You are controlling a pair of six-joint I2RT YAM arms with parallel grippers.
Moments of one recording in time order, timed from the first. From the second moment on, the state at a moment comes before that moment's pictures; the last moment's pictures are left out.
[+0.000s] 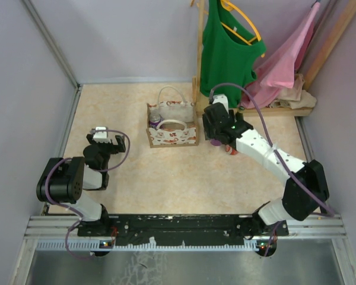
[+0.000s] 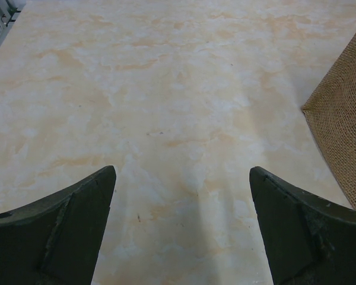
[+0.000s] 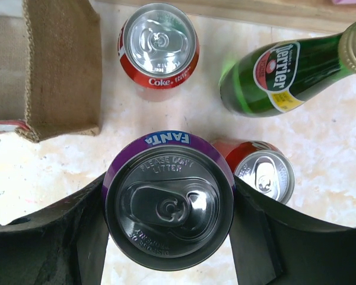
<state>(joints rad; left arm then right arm) 0.01 1.58 0.21 1.30 0.09 0.00 0.60 1.43 1.17 -0.55 0.46 0.28</state>
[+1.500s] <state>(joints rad) 0.01 1.58 0.21 1.30 0.09 0.00 0.60 1.55 0.98 -0.24 0.45 0.33</state>
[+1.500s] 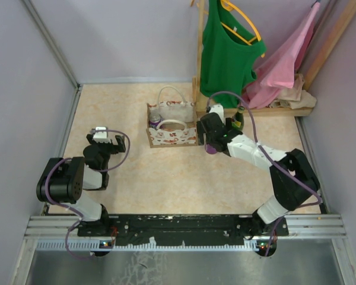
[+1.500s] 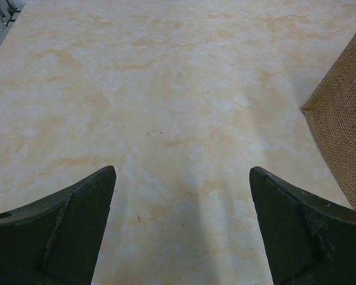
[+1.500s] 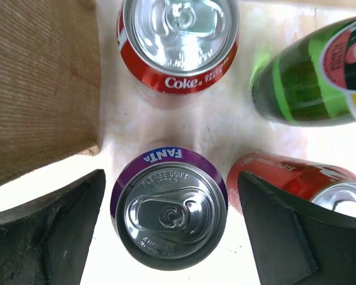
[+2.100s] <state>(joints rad) 0.01 1.58 0.21 1.30 0.09 0.00 0.62 1.51 1.47 -0.20 0.51 0.19</state>
